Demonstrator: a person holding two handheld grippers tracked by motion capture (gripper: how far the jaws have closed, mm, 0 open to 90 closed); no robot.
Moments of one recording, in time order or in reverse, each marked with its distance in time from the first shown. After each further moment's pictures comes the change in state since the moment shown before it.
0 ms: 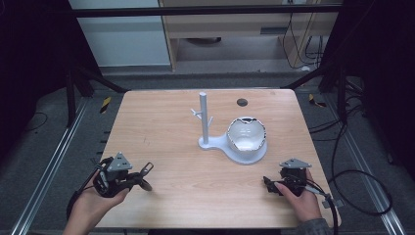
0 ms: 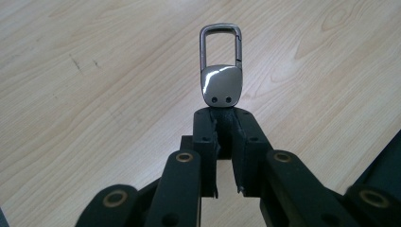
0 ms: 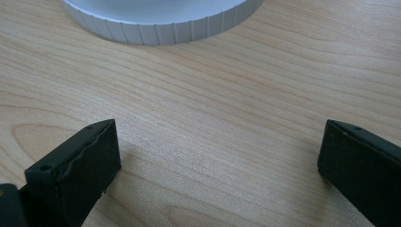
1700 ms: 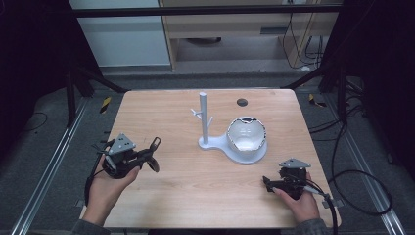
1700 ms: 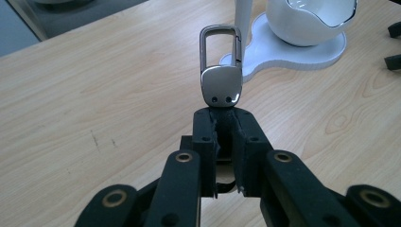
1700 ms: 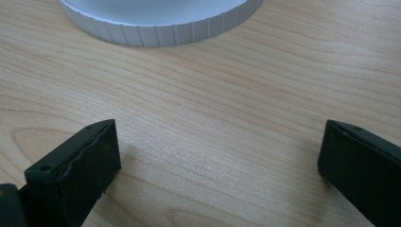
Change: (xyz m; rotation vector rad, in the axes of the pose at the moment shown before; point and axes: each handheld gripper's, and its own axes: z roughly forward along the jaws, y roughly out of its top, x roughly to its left) left arm 0.008 0.040 0.008 -0.247 0.037 -0.079; right arm 0.002 0.001 0.001 0.001 -0.006 0.006
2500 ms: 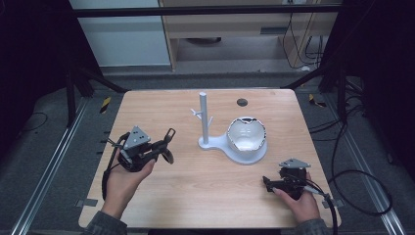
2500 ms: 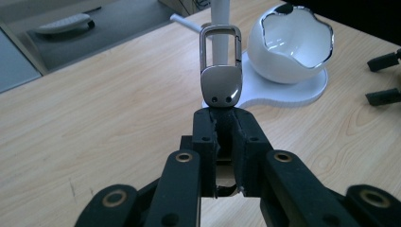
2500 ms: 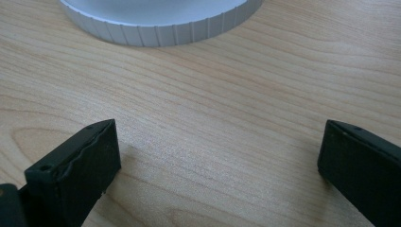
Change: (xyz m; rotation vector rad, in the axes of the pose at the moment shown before) left arm -0.025 0.032 0.017 -0.092 -0.012 0.023; right arm 0.000 0.000 0.000 0.000 0.000 0.000
